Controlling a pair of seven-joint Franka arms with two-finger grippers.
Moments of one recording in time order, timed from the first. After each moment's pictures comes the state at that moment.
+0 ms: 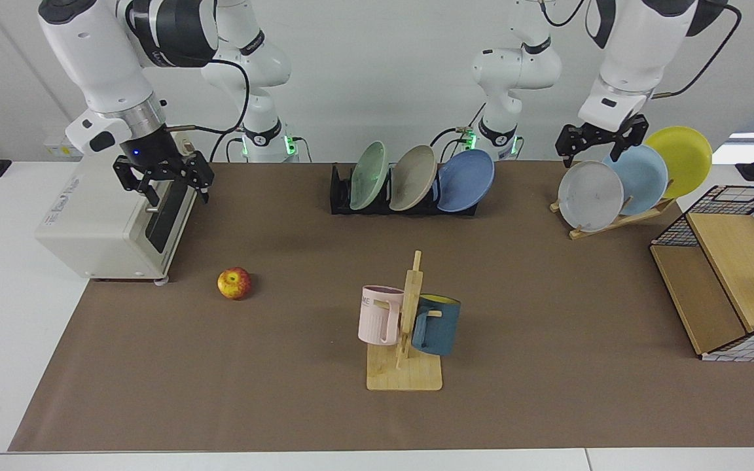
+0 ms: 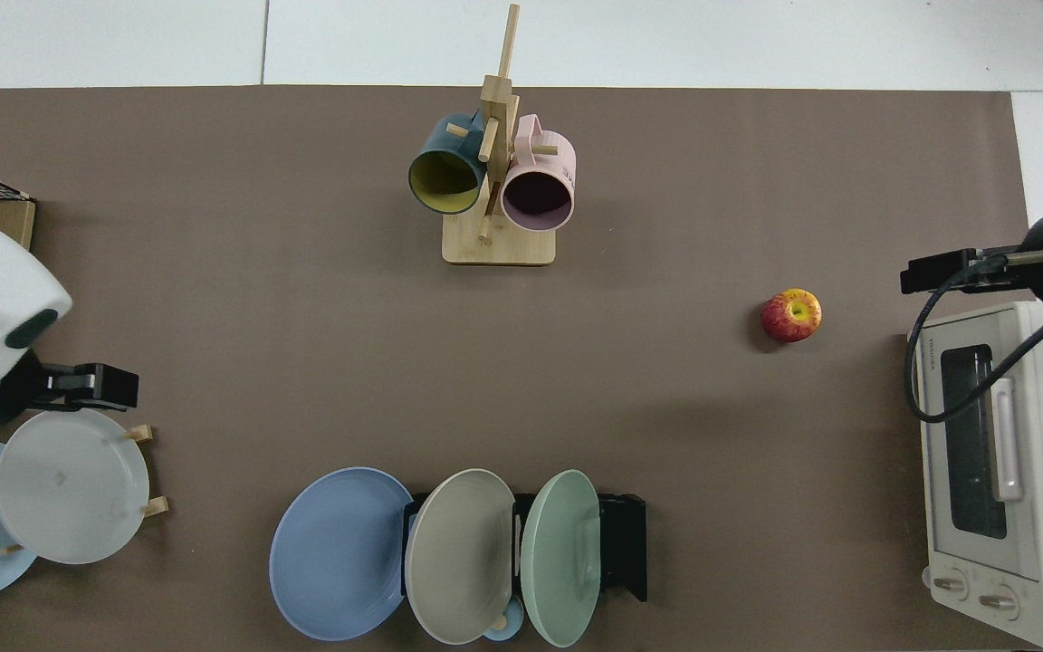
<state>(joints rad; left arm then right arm) -0.12 -0.18 -0.02 -1.84 0.17 1.56 -0.13 0.02 -0.02 -0.04 -1.70 0.05 1.78 -0.04</state>
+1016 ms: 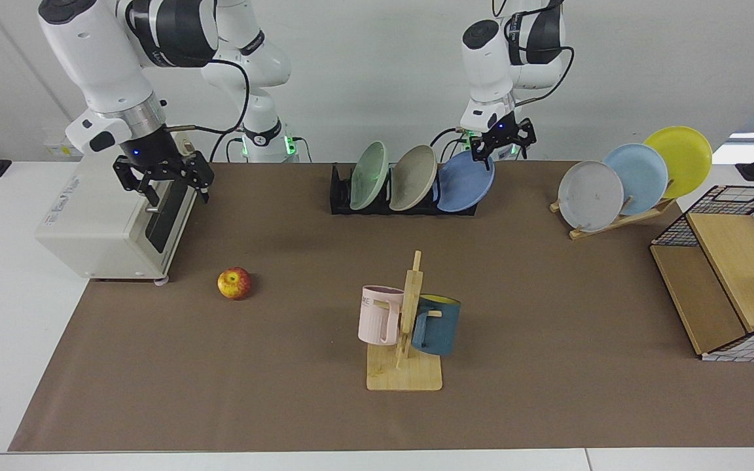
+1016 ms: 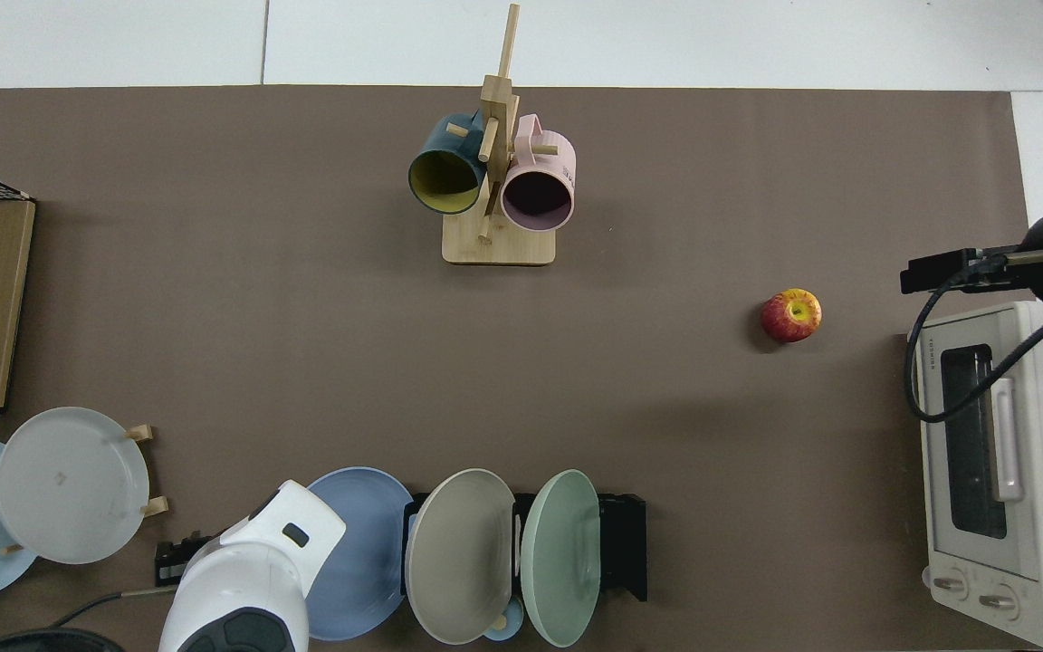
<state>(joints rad) -0.13 -0.59 -0.38 -2.56 0.18 1.94 -0.52 0.02 -0.02 -0.04 -1.70 0.05 1.78 -0.04</state>
